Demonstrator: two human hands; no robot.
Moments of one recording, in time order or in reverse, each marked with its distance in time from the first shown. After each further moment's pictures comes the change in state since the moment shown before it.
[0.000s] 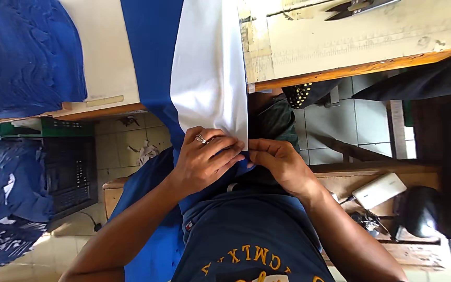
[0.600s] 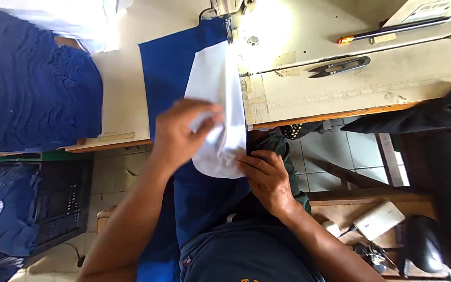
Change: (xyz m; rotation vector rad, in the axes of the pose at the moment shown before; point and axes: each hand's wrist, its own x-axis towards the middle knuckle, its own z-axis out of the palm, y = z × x) left_hand 0.088 -0.080 -0.039 -0.171 0.005 -0.307; right_hand 0.040 0.036 0.002 -0.932 0.402 -0.748
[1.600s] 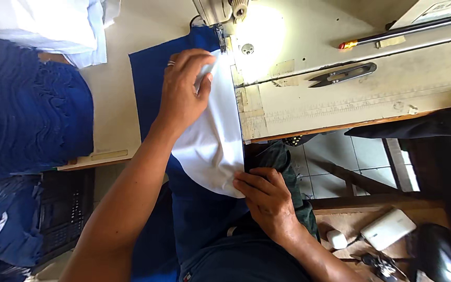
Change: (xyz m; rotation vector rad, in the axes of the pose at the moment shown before) left_hand 0.092 -0.064 0.032 0.190 0.030 -0.016; right_hand 0.004 -0.014 -0.007 0.056 -0.025 0.115
